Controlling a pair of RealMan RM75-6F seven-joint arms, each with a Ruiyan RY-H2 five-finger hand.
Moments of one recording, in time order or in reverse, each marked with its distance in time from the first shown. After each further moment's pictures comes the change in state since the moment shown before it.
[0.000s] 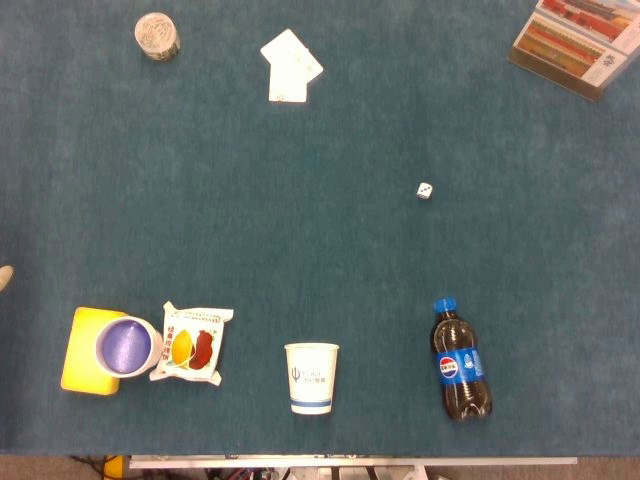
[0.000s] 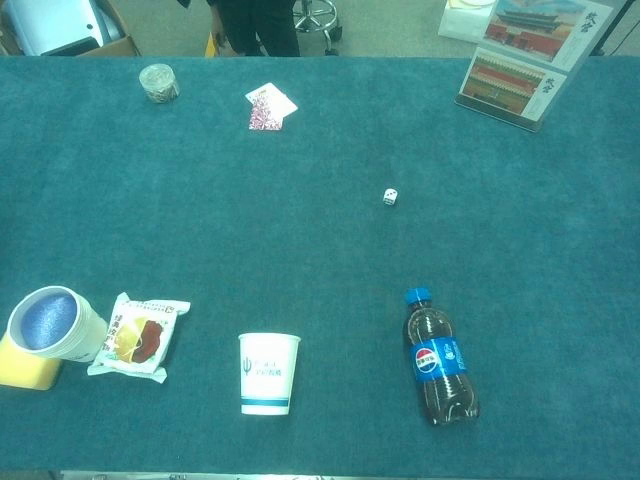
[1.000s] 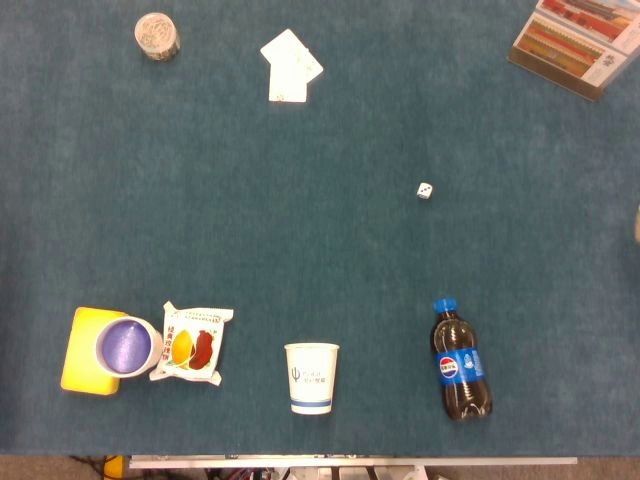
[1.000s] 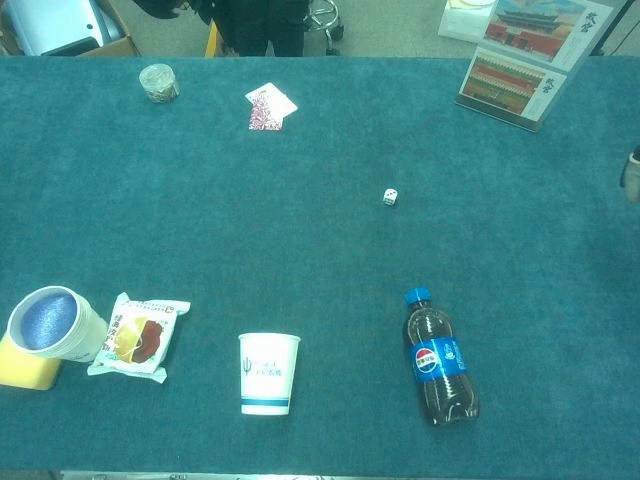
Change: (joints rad) left arm 0.025 0.046 0.011 -0.031 -0.006 0.015 -0.013; right arm 0.098 0.010 -0.008 -0.051 0.007 -0.166 -0.014
